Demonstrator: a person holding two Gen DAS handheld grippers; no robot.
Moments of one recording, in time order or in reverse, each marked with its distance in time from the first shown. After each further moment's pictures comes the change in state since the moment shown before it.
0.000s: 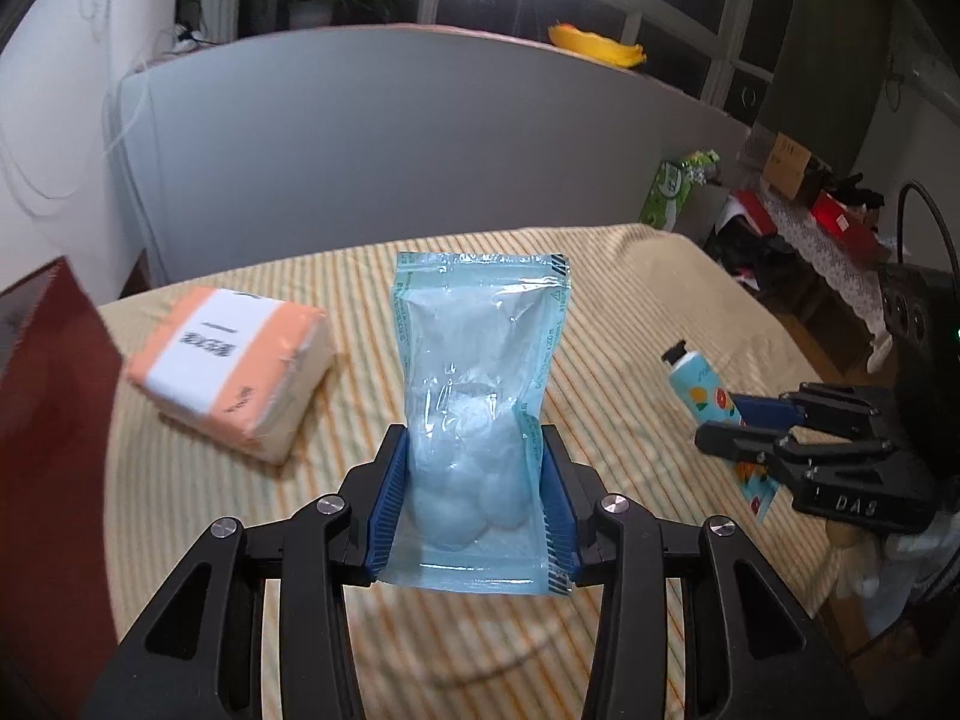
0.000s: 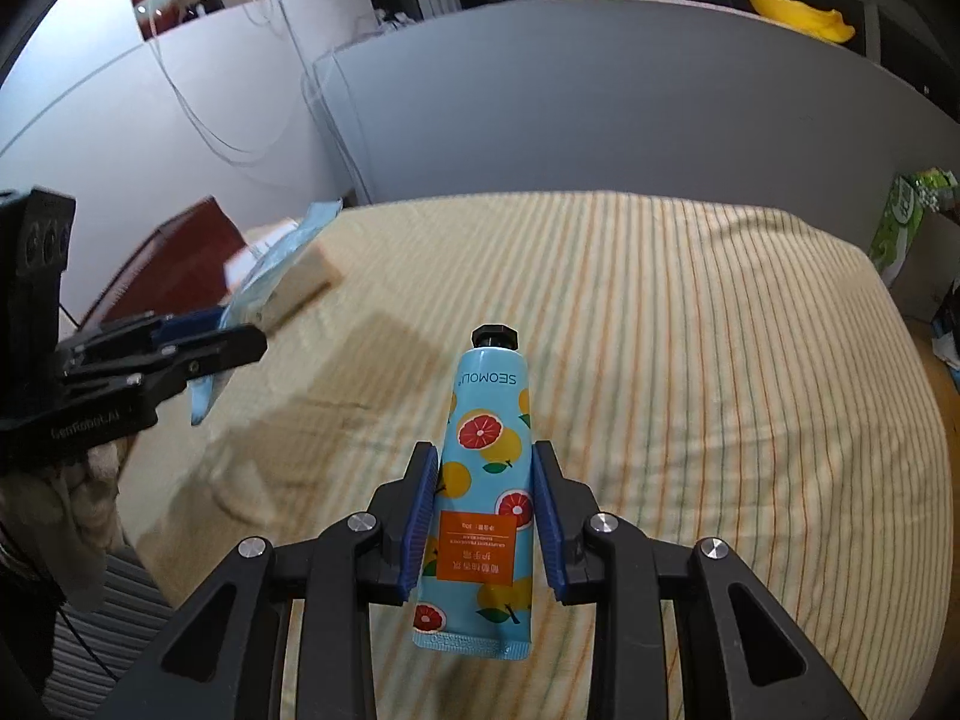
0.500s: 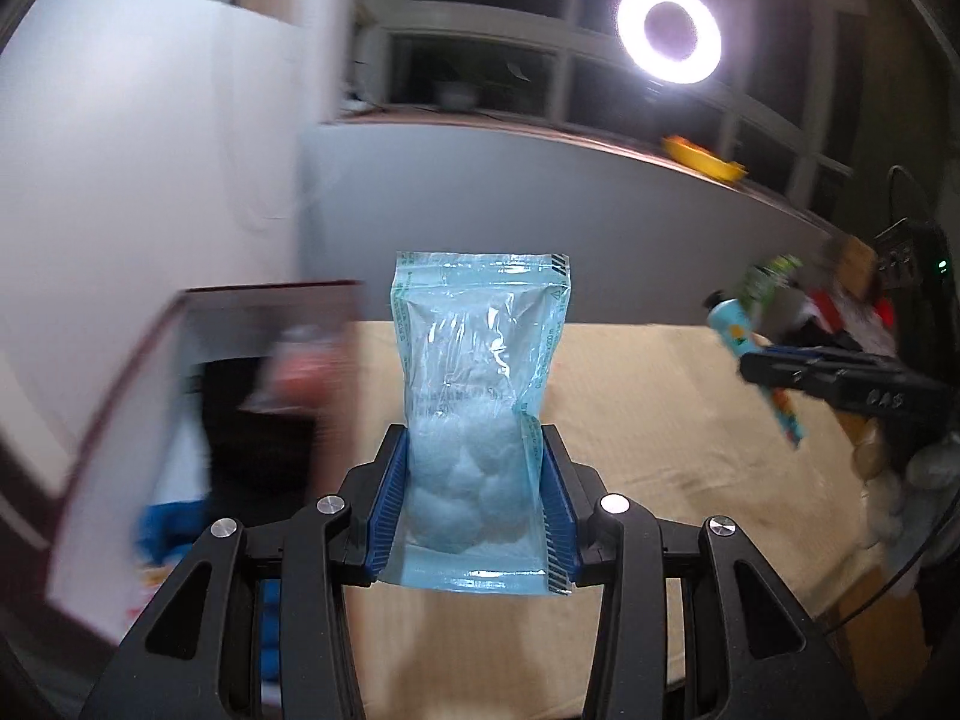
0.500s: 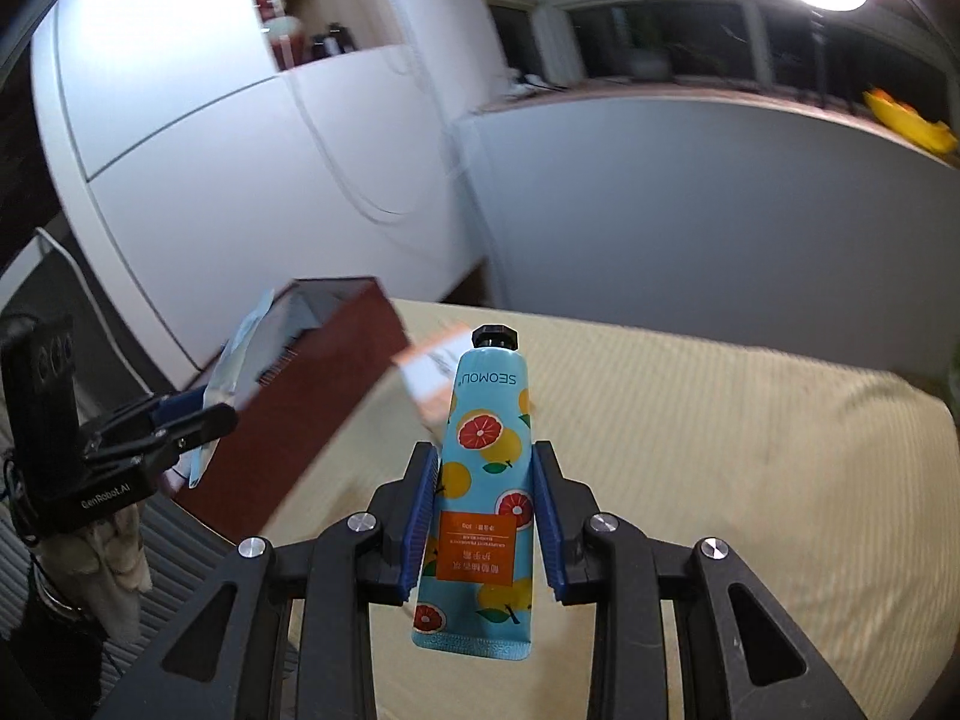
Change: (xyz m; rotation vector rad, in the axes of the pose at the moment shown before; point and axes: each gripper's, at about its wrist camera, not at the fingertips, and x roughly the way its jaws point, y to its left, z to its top) left arm -0.133 0.084 -0.032 -0.150 -0.199 0.248; right arm -0.029 0.100 0.072 -0.136 -0.117 0.221
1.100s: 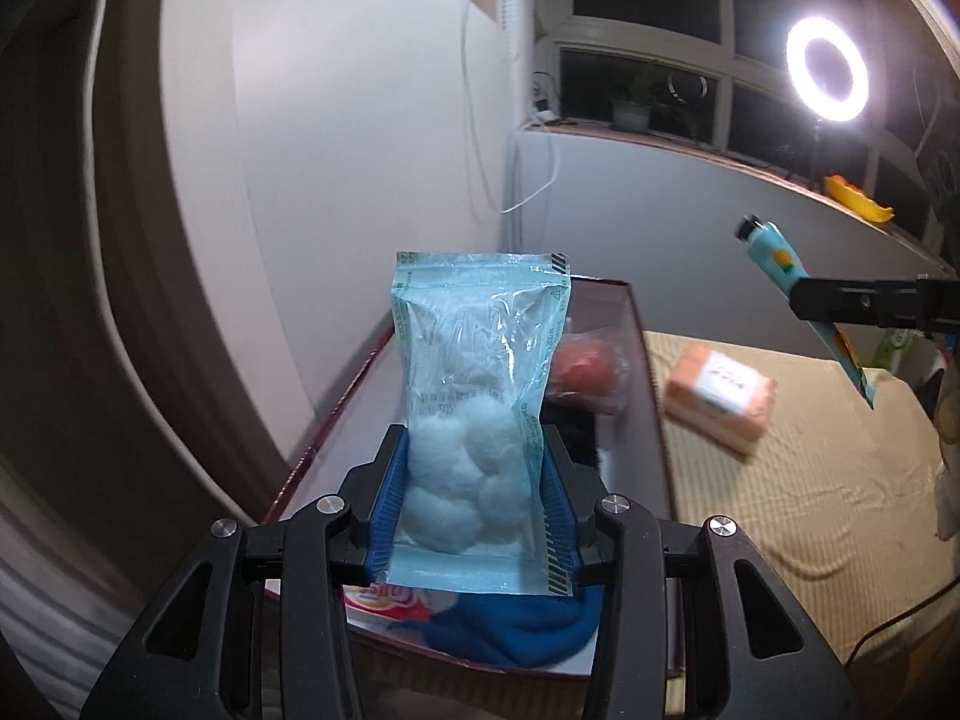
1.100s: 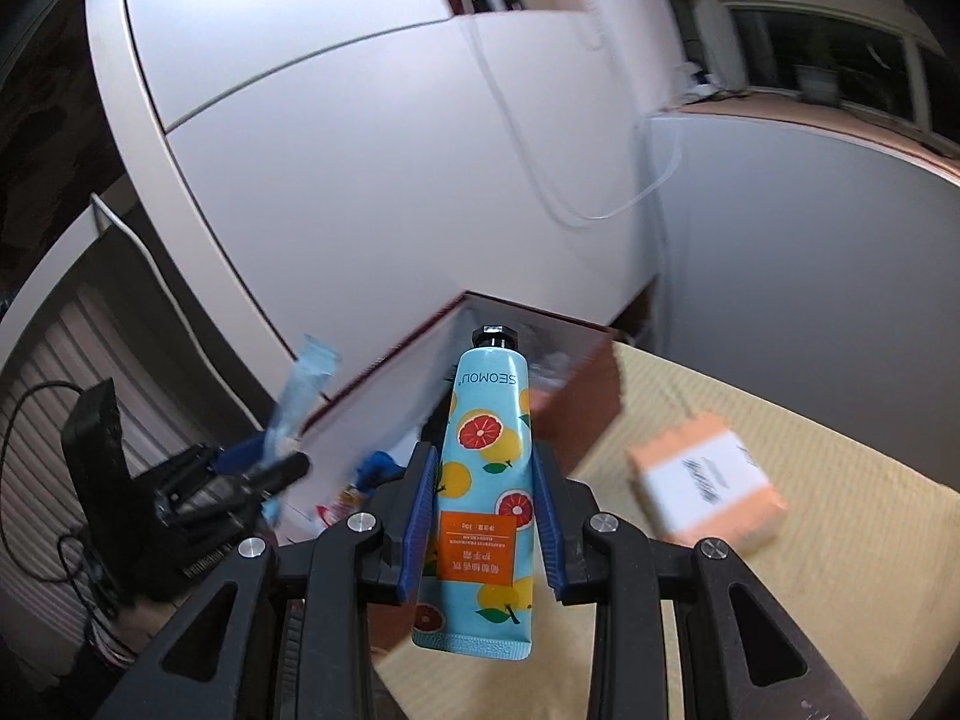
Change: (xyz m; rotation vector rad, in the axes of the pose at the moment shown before) left arm -0.023 0.102 -0.023 -0.122 -0.031 0.333; right arm 0.090 0.137 0.066 -0.143 0.063 0.252
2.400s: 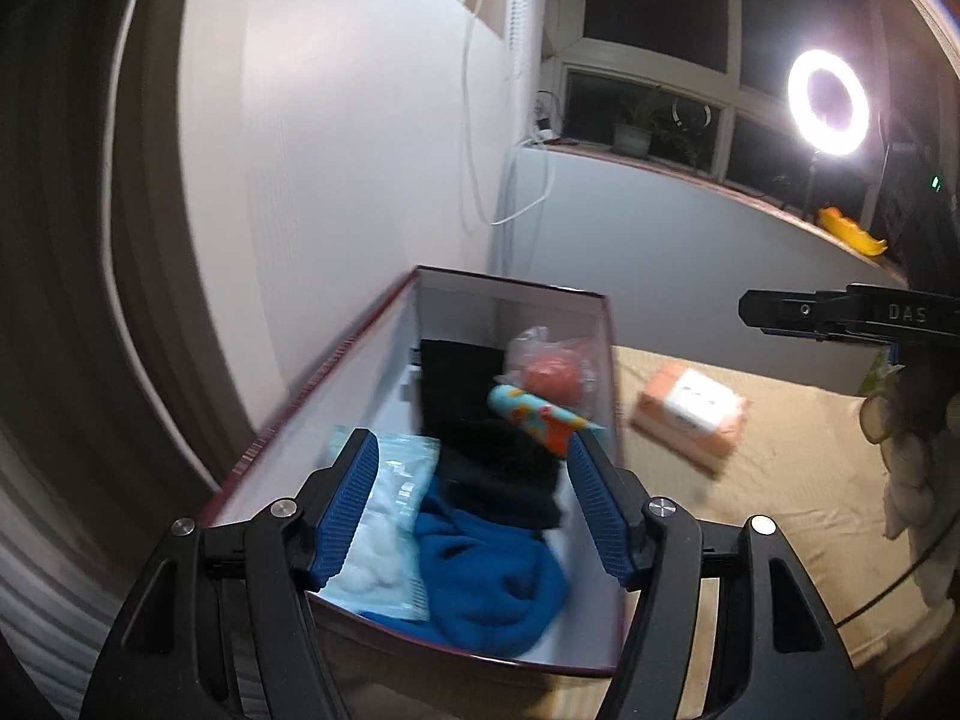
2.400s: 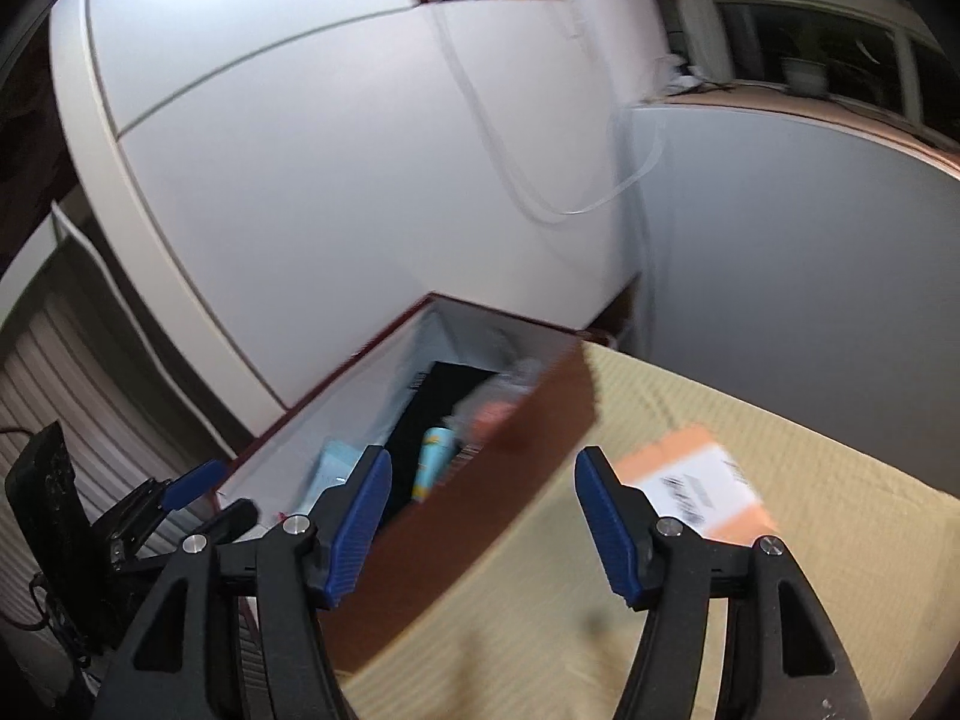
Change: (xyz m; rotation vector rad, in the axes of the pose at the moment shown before) left arm -0.019 -0.017 -0.013 -0.073 -0.044 -0.051; right arm 0.001 -0.035 -0.002 0.036 -0.010 -0.054
